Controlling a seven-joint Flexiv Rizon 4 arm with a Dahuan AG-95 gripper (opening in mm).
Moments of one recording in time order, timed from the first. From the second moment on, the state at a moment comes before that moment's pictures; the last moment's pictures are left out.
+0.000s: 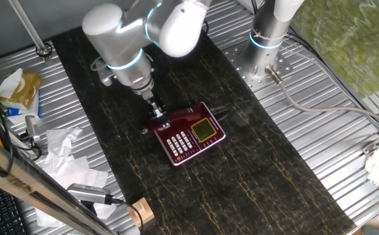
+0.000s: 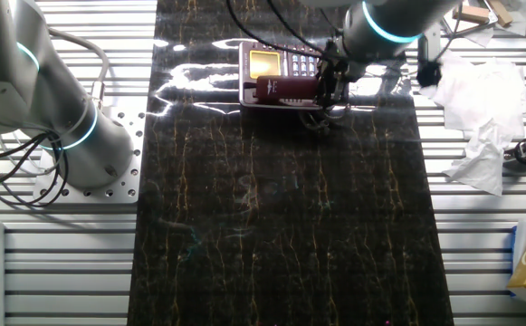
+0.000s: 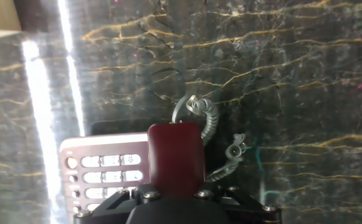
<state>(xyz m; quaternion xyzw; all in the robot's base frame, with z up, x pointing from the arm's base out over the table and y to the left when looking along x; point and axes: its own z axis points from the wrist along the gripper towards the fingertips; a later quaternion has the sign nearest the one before) 0.475 0.107 0.089 -0.02 -0.99 -0.09 0.10</state>
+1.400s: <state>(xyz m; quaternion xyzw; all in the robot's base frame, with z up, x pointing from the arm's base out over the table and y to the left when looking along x) 0.475 0.106 0.088 0.00 -0.99 -0.02 0.10</state>
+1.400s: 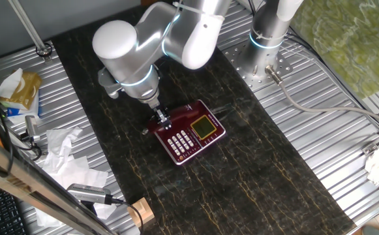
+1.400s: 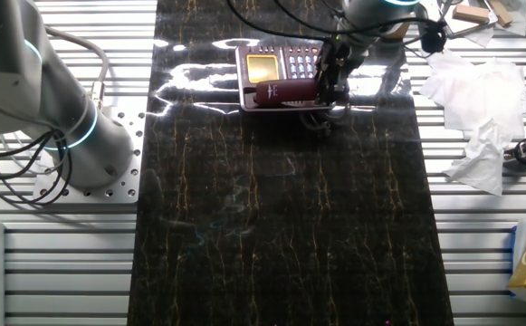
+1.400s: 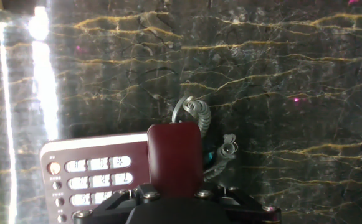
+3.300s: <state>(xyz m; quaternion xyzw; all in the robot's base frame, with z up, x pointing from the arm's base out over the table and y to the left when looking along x) 0.472 0.109 0.084 0.01 -1.00 -0.01 0.10</state>
